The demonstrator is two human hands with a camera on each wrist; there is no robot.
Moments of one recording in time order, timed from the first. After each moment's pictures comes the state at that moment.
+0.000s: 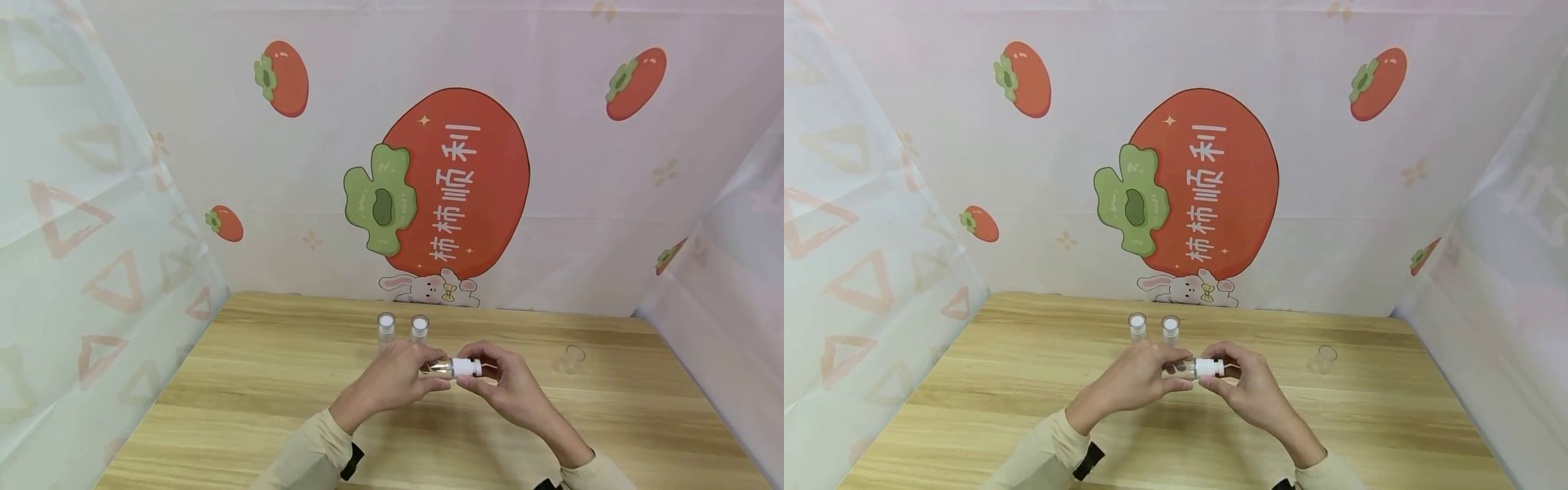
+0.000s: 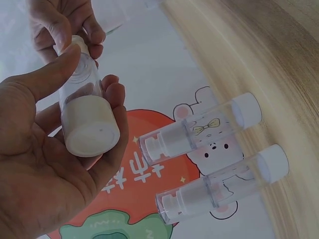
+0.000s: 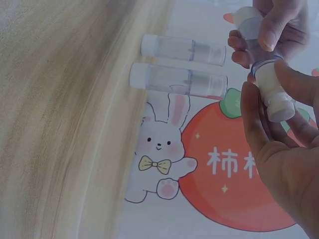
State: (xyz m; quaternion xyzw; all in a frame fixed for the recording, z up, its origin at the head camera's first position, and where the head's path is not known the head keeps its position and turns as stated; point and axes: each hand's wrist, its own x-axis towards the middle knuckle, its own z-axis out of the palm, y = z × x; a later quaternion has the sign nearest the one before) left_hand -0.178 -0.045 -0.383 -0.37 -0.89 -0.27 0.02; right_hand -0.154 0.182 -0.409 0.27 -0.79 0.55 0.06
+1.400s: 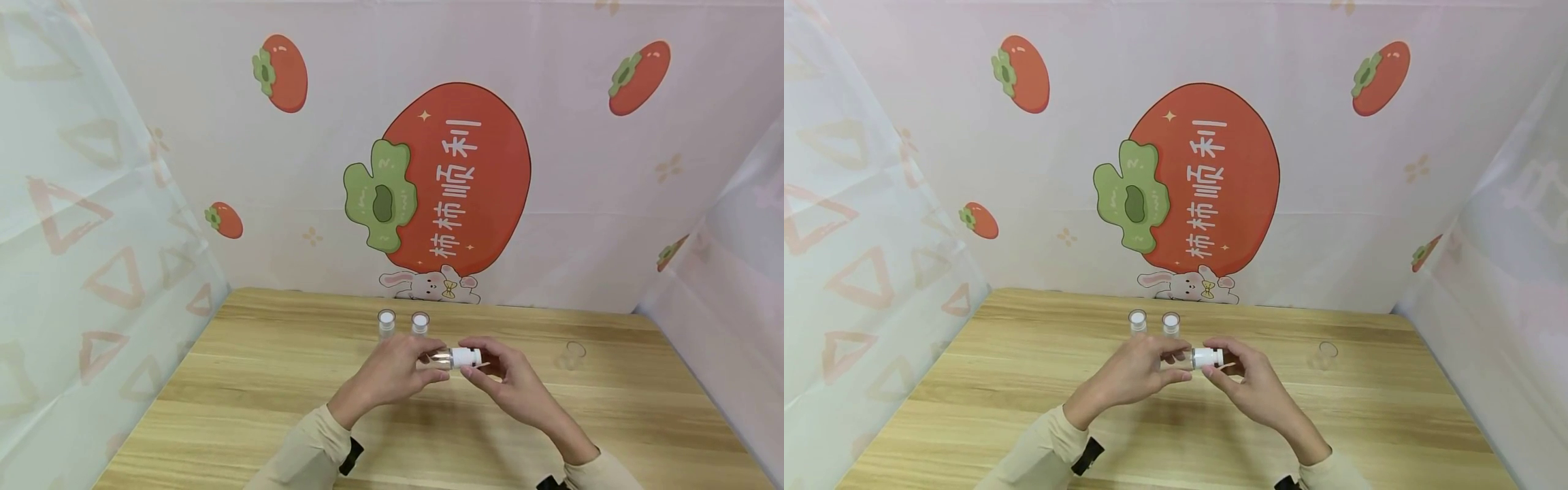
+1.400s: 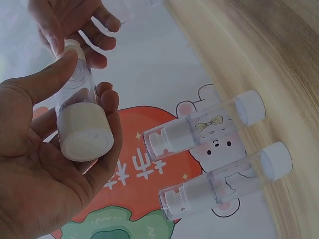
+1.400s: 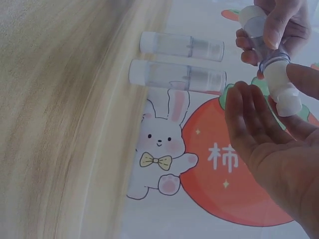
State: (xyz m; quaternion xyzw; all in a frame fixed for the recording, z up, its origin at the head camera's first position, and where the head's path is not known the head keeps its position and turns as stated) left_hand -0.179 -0.047 -0.380 -0.37 -0.88 -0.31 0.03; right_hand -0.153 0.187 -0.407 0.27 -0.80 0.54 0.05
